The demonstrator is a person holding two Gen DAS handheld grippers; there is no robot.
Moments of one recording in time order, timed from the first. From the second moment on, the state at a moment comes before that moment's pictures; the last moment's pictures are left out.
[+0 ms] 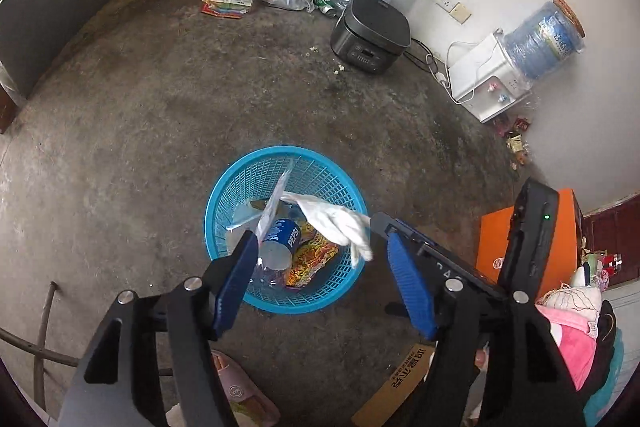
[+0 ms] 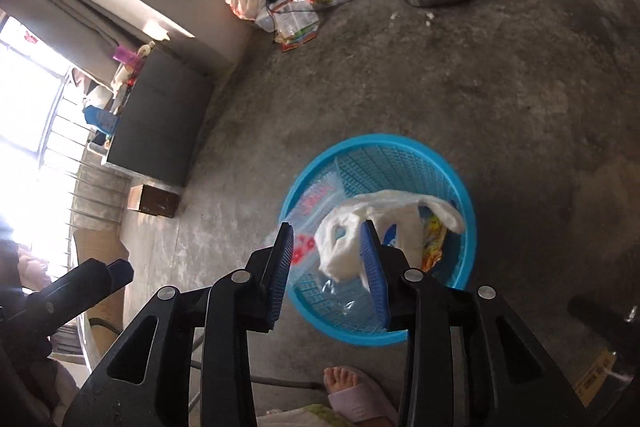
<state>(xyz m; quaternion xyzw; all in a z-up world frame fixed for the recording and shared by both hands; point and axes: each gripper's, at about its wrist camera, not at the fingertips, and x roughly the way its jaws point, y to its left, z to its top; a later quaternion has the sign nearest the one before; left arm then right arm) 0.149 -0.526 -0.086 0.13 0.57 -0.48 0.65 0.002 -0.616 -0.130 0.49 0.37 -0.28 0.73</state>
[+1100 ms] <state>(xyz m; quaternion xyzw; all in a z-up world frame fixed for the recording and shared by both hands) 0.049 0.093 0.123 -0.05 0.31 -0.19 0.93 0.083 -0.265 0.066 0.20 0.40 0.24 0.87</state>
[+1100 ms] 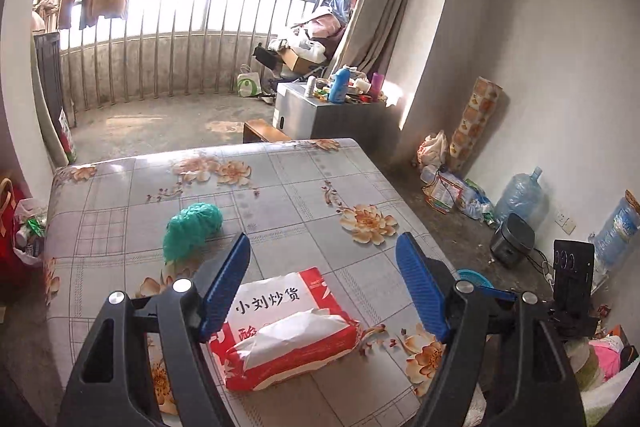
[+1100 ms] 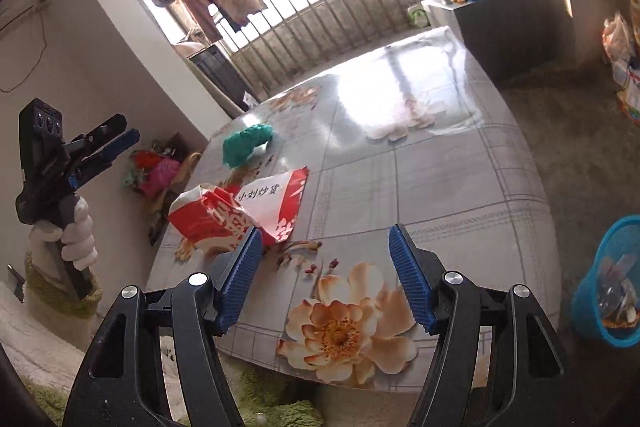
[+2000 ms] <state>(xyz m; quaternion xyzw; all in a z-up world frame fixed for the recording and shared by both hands) 0.112 0.130 -0.032 -0.05 0.46 -0.12 0.88 0.168 -0.178 0.010 0.26 0.57 0.21 0.75</state>
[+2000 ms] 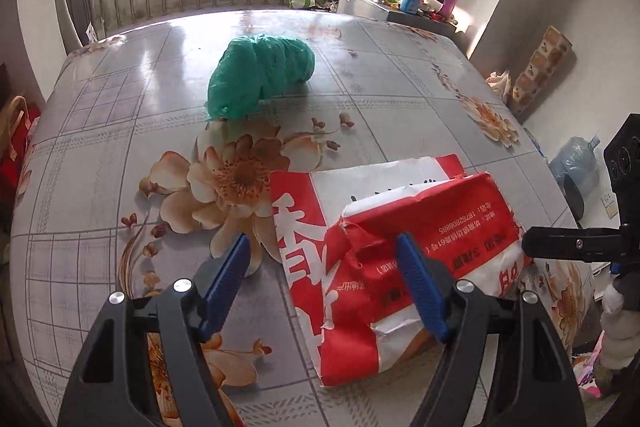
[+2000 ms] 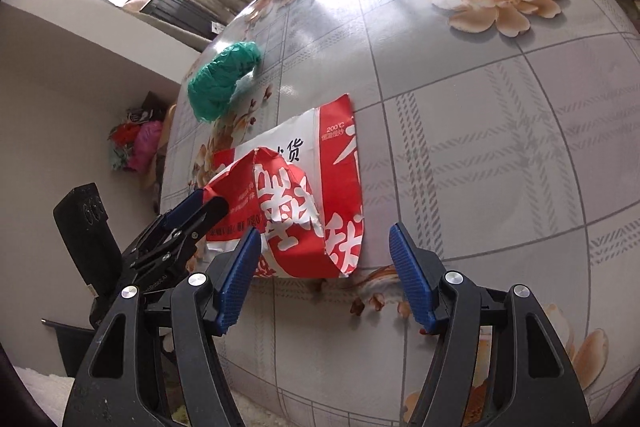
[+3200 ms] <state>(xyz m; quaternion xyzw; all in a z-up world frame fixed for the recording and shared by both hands) 0.137 0.154 -0.023 -0.14 0.46 -0.18 0.86 0.169 -0.206 -0.002 0.43 0.52 0.18 0.72</state>
